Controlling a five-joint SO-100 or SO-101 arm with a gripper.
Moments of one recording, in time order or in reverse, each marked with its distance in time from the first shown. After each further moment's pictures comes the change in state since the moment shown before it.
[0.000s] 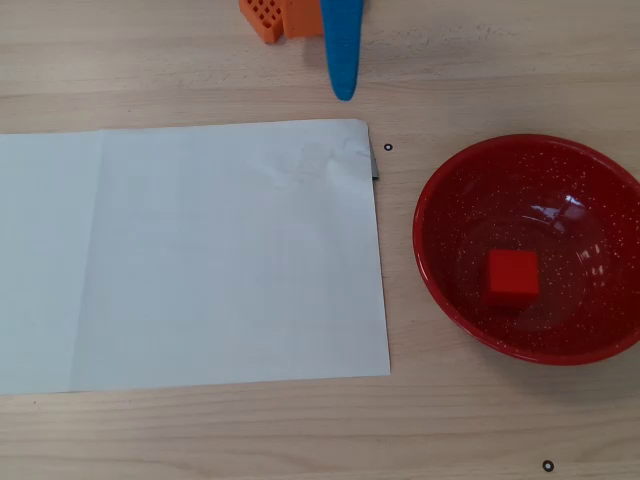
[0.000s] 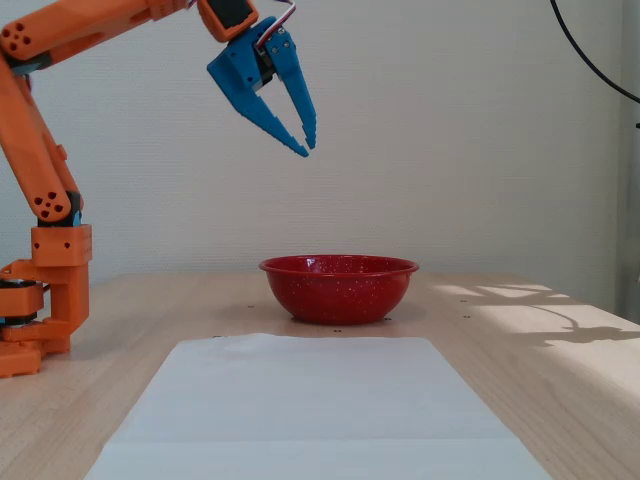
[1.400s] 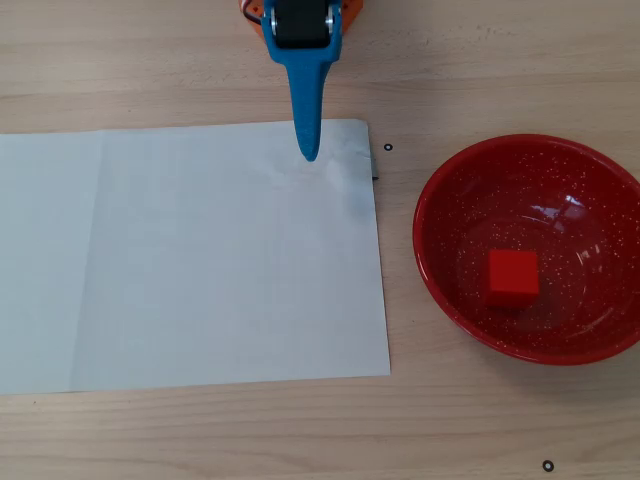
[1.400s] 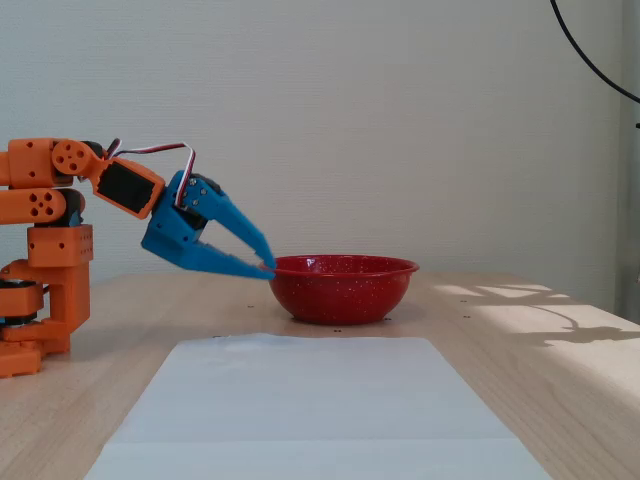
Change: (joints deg) arm -4.7 66.5 93.5 -41.2 4.9
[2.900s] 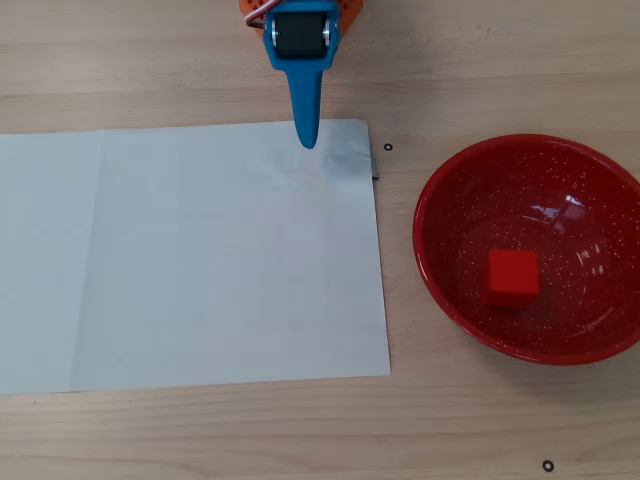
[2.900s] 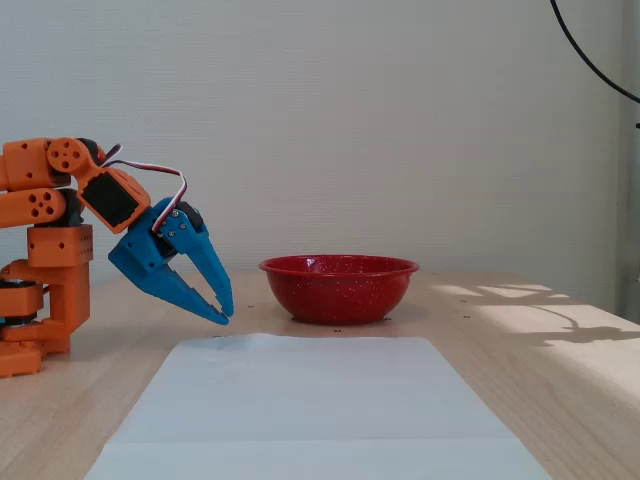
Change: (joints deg) arm 0.0 3.8 0.1 17.5 -2.9
